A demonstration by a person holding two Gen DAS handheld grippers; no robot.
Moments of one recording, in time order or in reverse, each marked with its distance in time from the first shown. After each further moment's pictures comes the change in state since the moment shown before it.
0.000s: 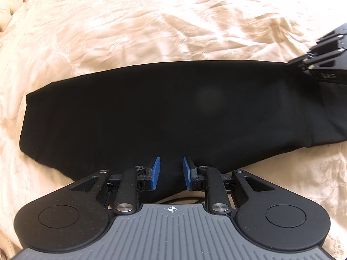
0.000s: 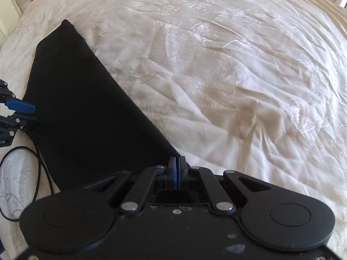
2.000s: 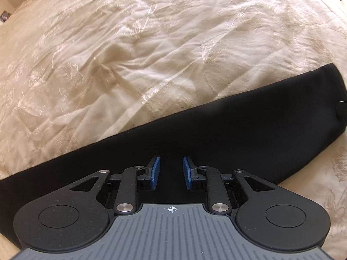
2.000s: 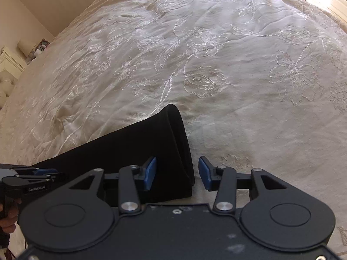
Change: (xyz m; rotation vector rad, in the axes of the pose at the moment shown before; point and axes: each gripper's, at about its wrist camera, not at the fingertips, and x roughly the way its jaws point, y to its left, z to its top) left arm 0.020 -0.218 0.081 0.302 0.000 -0.106; right arm -0.139 -0.131 -0.288 1.076 -0.229 -0.166
